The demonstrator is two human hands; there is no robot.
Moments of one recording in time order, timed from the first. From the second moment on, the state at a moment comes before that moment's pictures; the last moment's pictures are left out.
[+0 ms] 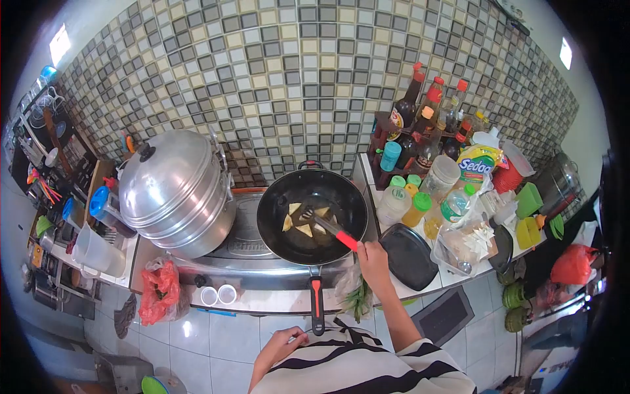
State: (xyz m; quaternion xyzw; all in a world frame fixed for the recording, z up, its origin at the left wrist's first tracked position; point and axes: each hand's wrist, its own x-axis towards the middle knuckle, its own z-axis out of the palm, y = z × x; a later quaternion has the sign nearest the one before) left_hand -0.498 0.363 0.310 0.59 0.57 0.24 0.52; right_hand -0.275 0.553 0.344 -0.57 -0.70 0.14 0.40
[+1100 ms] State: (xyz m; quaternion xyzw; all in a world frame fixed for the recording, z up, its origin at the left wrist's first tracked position) left_hand -0.477 0.367 0.282 0.44 0.50 0.32 0.68; right_hand -0.260 0.563 0.306 -0.51 -0.48 0.65 0.31
